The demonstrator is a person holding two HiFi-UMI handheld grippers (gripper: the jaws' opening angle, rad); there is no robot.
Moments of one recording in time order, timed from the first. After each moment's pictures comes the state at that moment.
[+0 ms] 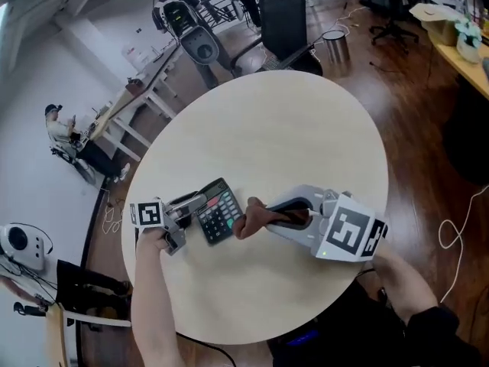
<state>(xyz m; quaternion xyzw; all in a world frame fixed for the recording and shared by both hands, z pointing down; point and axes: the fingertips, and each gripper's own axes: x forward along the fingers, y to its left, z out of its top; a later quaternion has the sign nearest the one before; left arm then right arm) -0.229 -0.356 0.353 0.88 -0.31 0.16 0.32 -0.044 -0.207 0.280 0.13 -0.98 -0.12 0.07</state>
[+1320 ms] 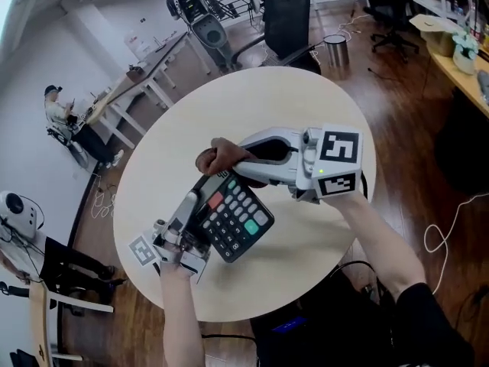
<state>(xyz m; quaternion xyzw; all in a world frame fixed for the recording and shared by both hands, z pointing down) -0.124 -0.220 0.223 0.88 -0.16 -0.29 0.33 -0.023 -0.229 0.184 0.03 -0.99 -0.06 -0.14</state>
